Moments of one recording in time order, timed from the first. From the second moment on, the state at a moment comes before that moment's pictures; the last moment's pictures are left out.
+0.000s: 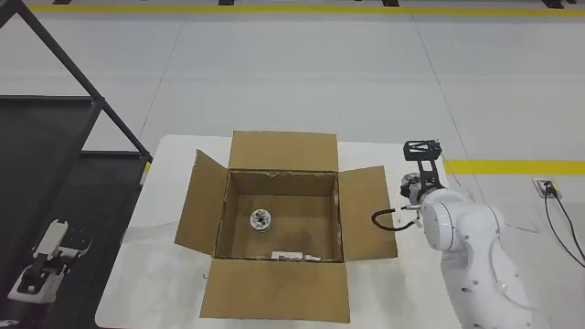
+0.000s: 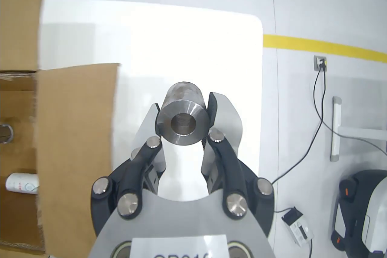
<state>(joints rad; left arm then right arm) 1.77 -1.25 -2.18 -2.11 -0.18 -0.24 -0.43 -0.88 -1.35 1.43 -1.65 -1.47 0.17 1.18</state>
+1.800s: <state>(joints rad) 1.77 -1.25 -2.18 -2.11 -0.18 -0.24 -0.43 -0.82 -1.33 1.43 -1.59 -1.64 0.21 1.21</state>
